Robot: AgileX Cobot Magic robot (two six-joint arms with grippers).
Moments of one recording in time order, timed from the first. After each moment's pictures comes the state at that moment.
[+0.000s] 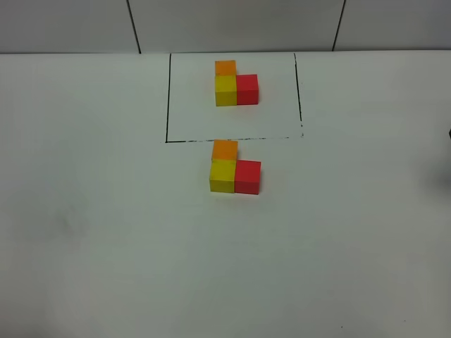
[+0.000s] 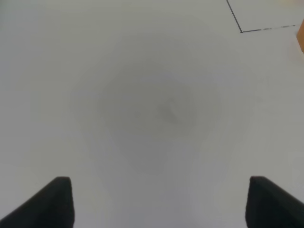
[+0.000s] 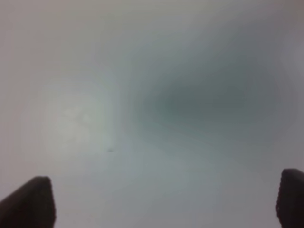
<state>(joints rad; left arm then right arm) 0.02 -0.01 -0.51 -0.08 1.06 0.13 -0.17 1.55 -1.19 0.06 0.98 -0.33</state>
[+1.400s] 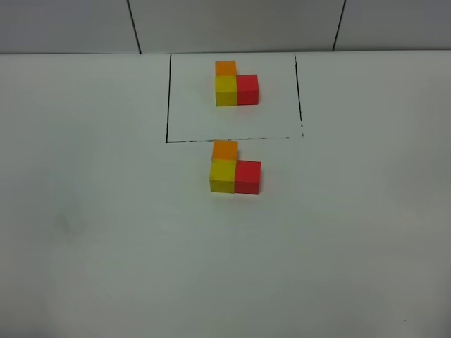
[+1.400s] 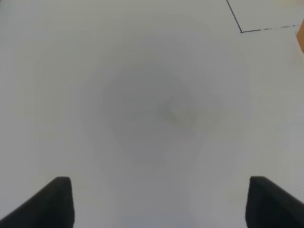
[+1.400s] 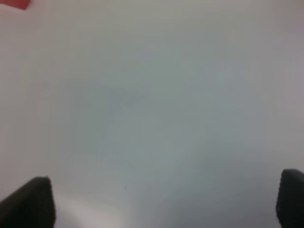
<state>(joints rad) 0.02 -0.01 -0.51 -0.08 1.06 0.13 -0.01 0.34 -0.55 0.13 1.09 -0.26</state>
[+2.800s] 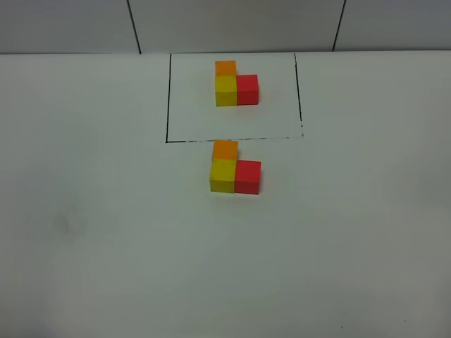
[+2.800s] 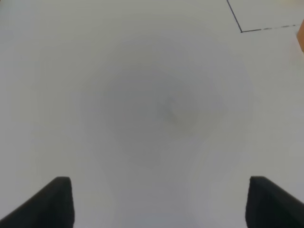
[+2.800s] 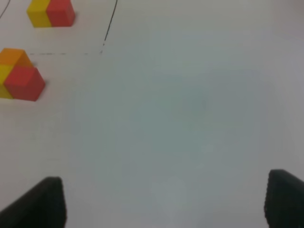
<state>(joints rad) 0.02 -0.01 -0.51 -0.08 1.06 0.13 -0.01 0.01 -0.50 0.10 1.07 -0.08</state>
